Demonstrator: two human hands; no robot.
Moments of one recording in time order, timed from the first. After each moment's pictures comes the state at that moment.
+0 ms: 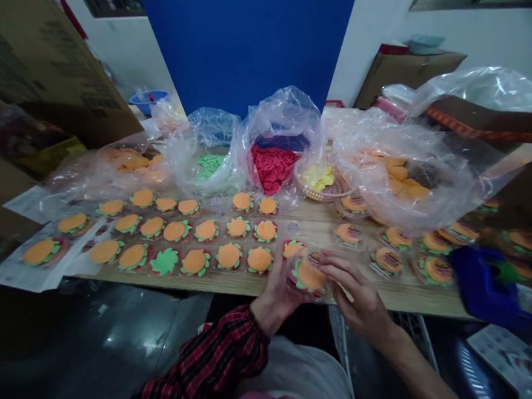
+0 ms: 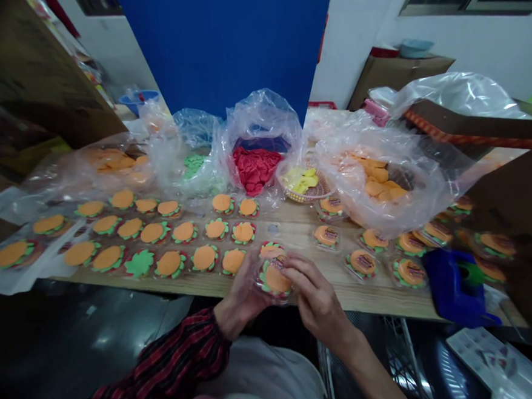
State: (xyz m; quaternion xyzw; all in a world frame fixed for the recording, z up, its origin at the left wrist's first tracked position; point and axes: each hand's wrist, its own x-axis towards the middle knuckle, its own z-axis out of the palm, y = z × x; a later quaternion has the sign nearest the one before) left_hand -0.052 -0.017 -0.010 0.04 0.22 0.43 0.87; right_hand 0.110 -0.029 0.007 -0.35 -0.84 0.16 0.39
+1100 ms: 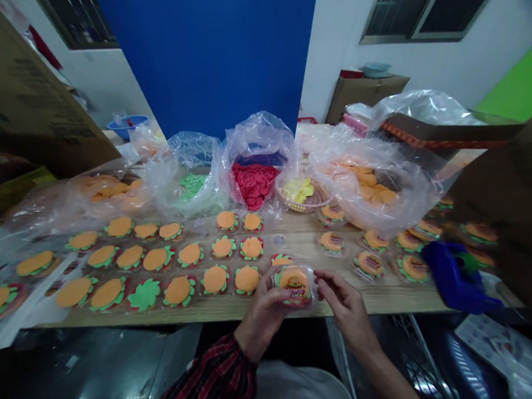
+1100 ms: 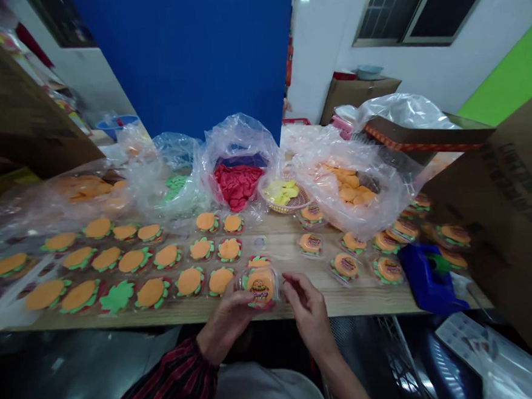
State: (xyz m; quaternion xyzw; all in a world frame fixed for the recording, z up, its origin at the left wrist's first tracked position) left_hand -0.059 -0.028 -0.004 0.19 0.27 0.51 0.79; right_hand 0.096 -0.039 -0.011 -0.55 -0.55 0.38 0.50
